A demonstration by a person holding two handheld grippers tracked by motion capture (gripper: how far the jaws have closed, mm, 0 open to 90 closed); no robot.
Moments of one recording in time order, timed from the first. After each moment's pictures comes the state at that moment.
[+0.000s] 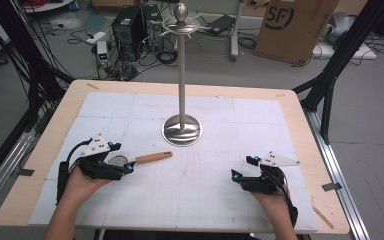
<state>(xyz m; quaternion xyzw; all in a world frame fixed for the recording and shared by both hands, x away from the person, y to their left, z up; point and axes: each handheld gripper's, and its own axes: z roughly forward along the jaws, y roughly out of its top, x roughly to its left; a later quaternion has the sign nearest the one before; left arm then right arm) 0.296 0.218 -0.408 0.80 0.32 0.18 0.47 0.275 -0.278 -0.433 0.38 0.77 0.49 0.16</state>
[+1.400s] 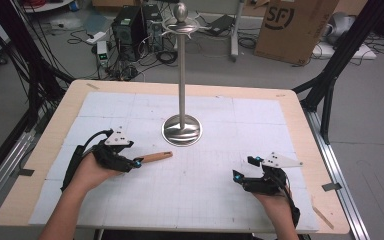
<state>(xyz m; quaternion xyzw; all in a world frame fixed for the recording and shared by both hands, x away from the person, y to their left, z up) 0.330 0.181 -0.397 0.88 0.26 0.16 0.35 0.270 -0.281 -0.429 0.38 0.76 0.50 0.16</state>
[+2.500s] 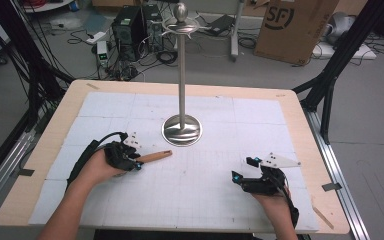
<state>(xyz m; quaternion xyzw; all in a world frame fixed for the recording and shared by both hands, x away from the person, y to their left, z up) 0.347 0.170 -0.420 0.93 0.24 0.10 0.26 0.271 -0.279 -0.432 0.38 0.76 0.50 0.16</state>
